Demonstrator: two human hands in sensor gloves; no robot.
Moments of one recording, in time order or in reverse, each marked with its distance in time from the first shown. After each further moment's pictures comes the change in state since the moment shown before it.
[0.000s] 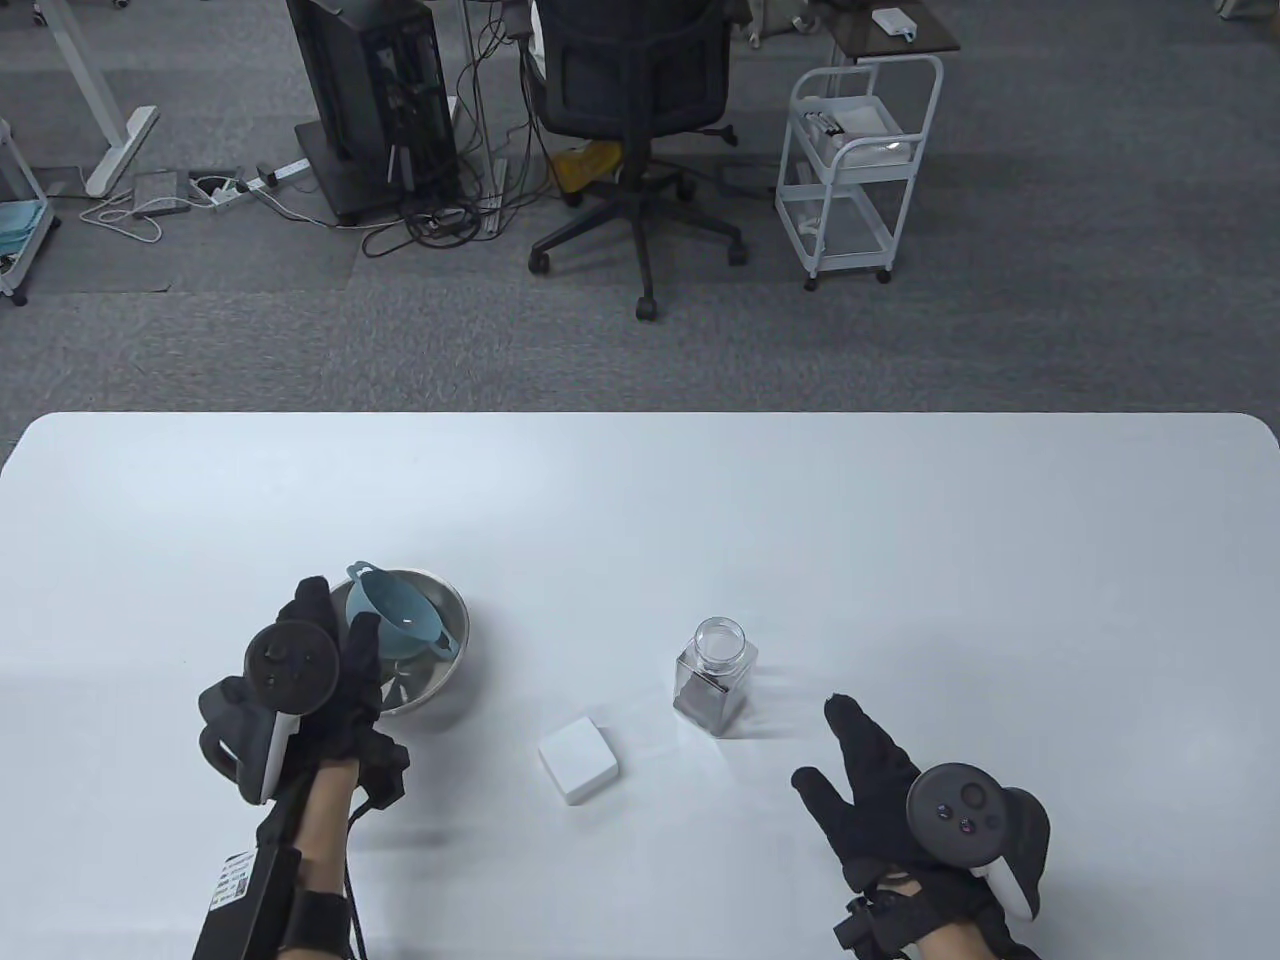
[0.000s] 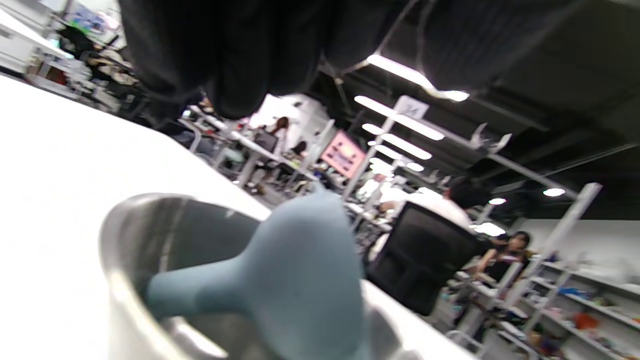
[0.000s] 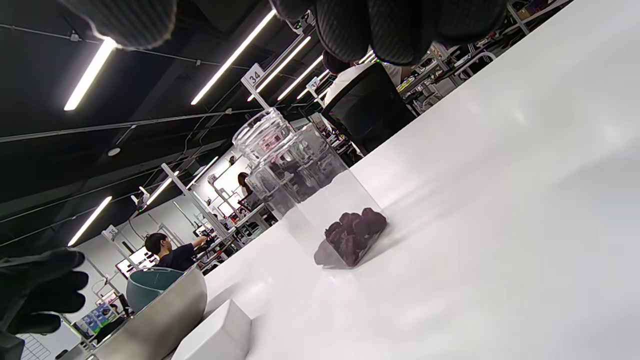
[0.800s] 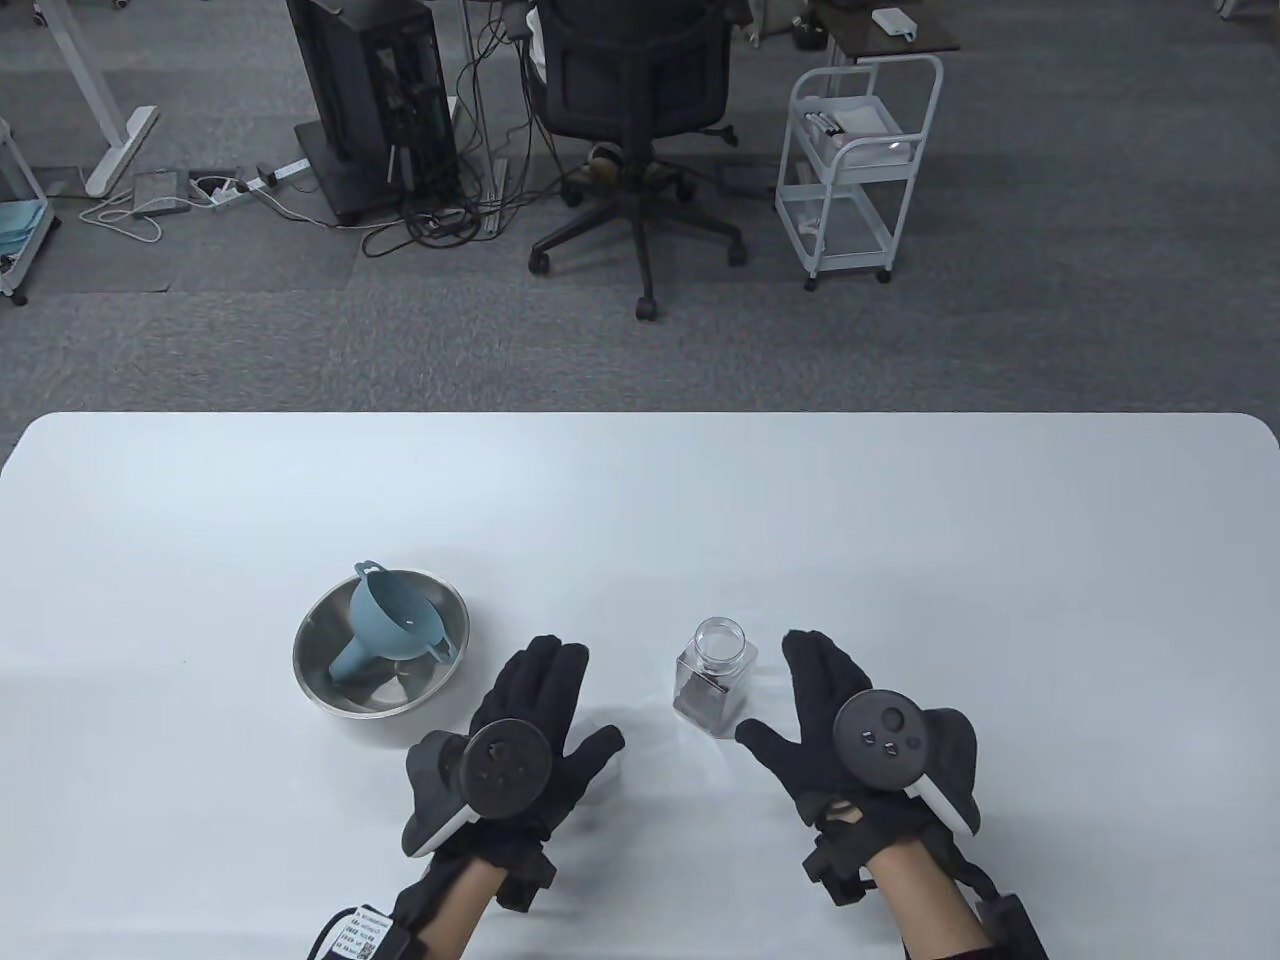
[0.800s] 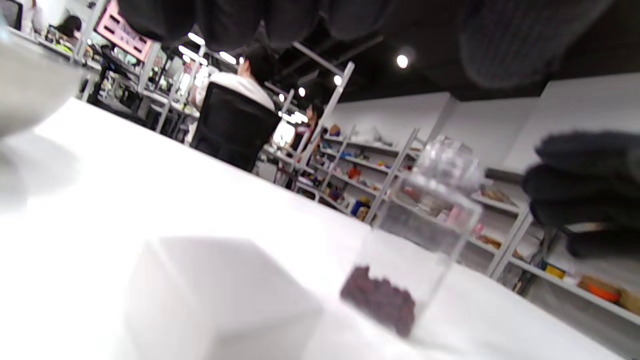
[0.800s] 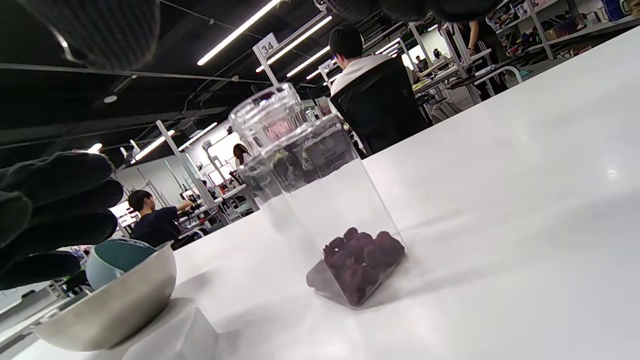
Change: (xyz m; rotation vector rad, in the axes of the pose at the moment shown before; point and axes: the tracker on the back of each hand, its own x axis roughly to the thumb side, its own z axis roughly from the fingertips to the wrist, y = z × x) left_hand 0.094 -0.091 0.095 -0.338 -0.604 0.009; right_hand 0.034 0.015 -0.060 0.060 -0.031 0.193
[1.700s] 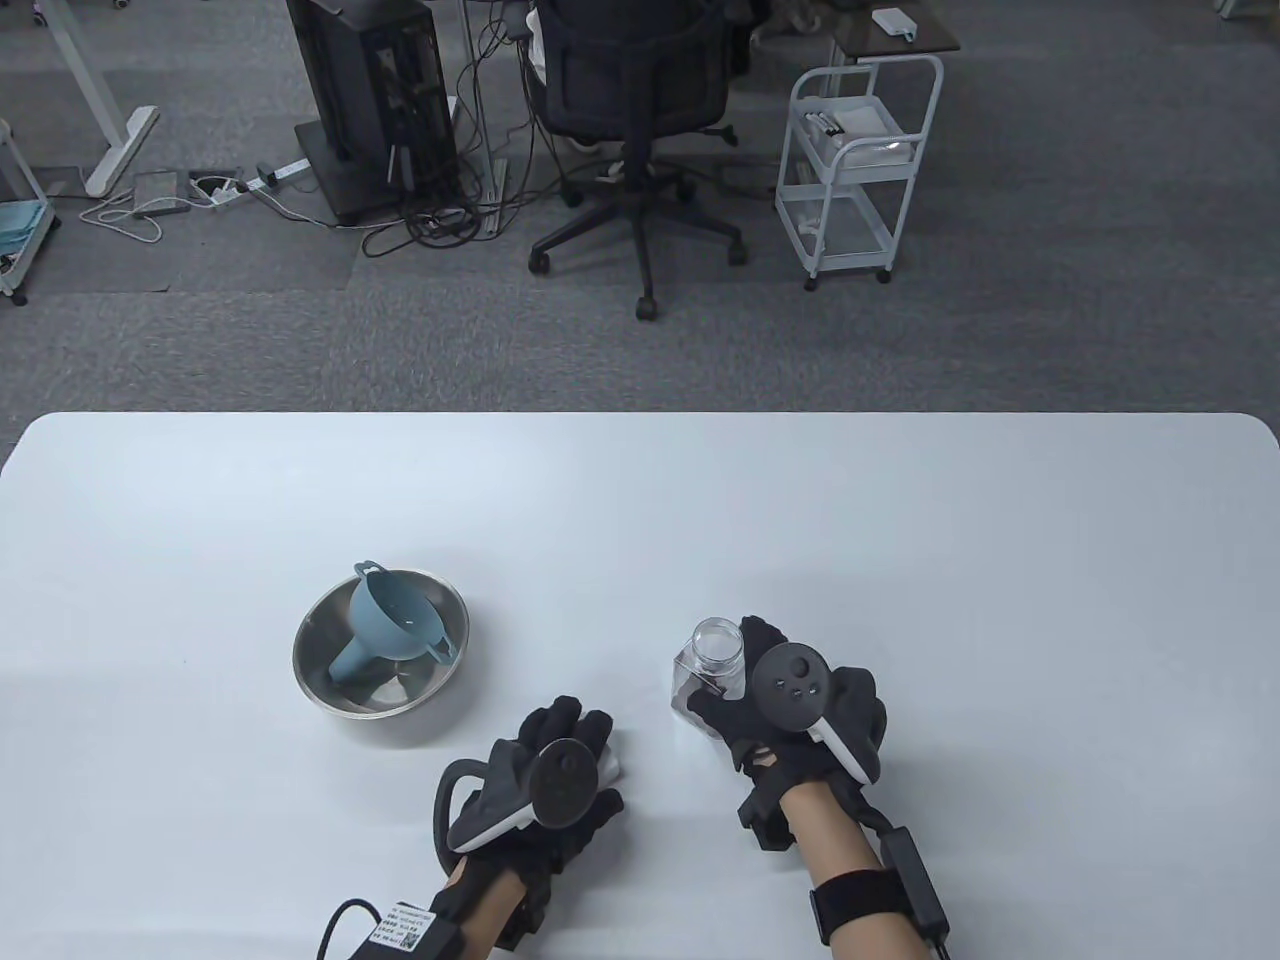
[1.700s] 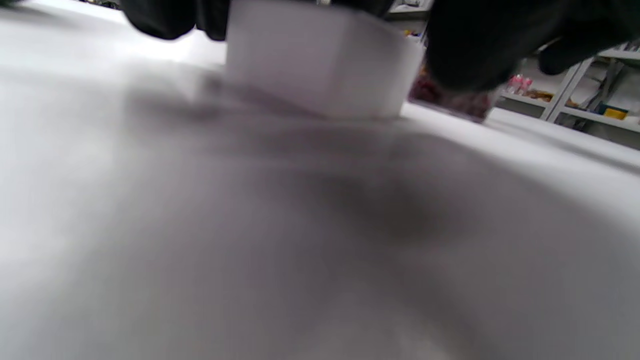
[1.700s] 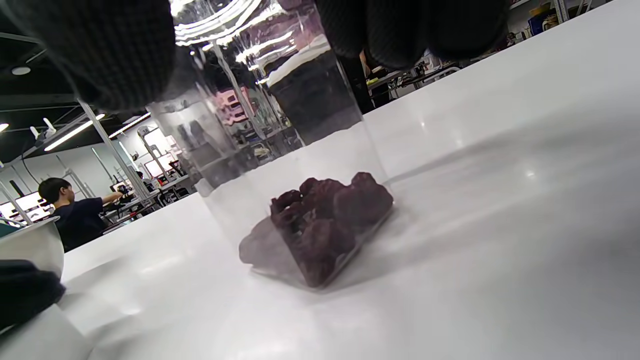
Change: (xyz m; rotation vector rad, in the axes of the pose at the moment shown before) left_hand -0.011 -0.064 -0.005 -0.337 0.033 -0.211; right_hand -0.001 0.056 -0.050 -0.021 0.156 0.060
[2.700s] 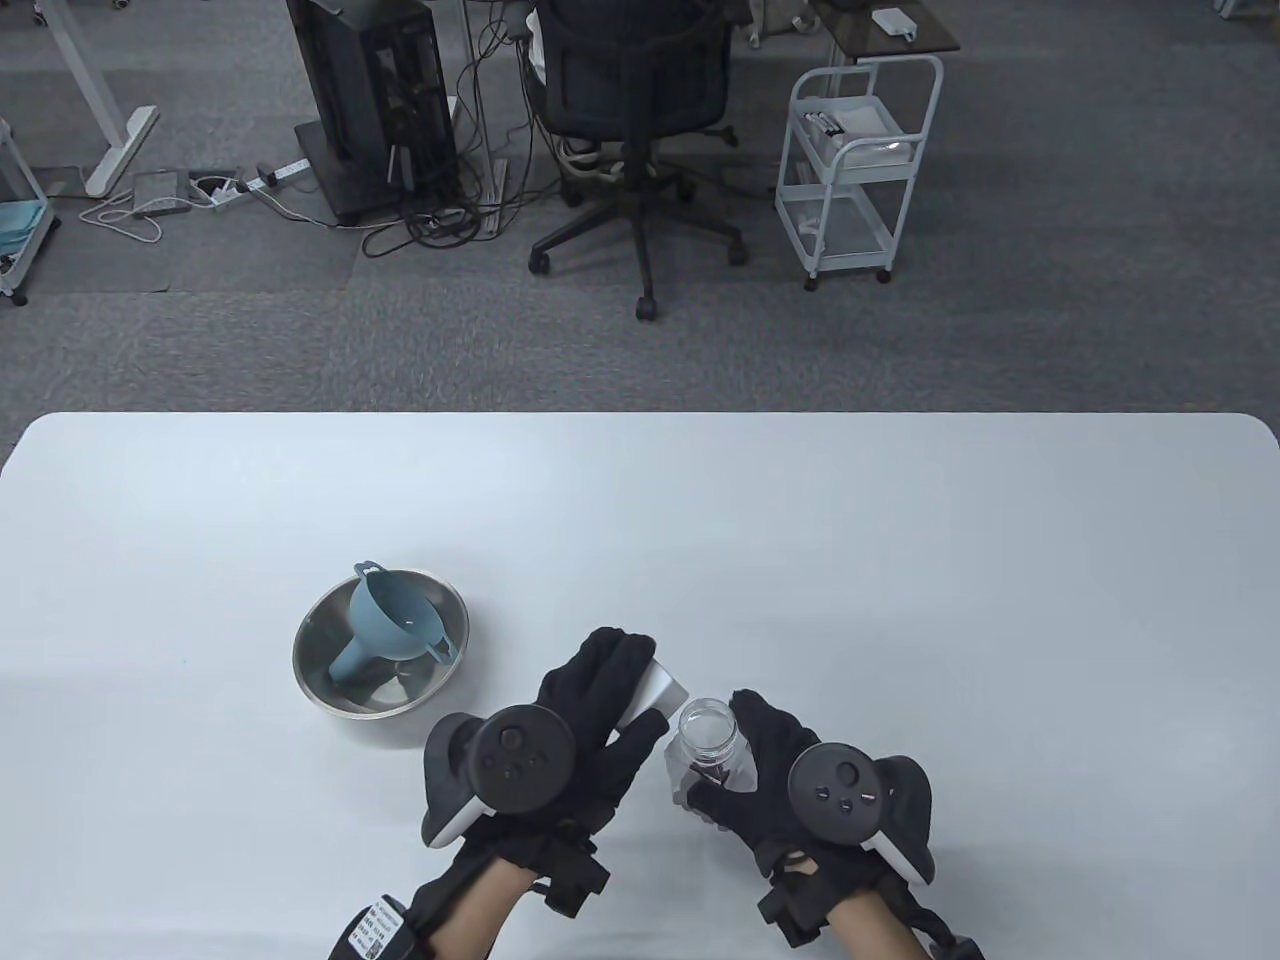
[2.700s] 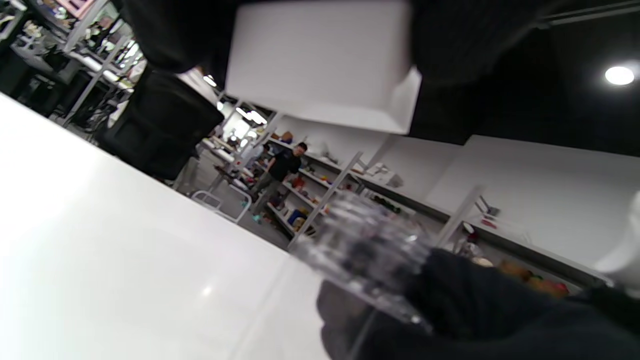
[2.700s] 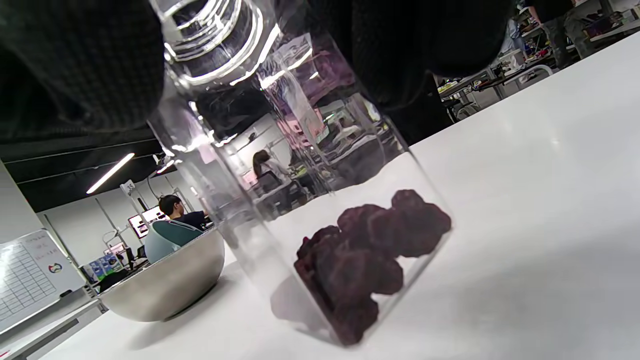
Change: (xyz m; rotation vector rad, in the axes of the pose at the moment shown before) left_hand 0.050 0.124 0.043 0.401 -0.216 0.381; right_hand 0.014 -0.033 0.087 -0.023 -0.234 -0.114
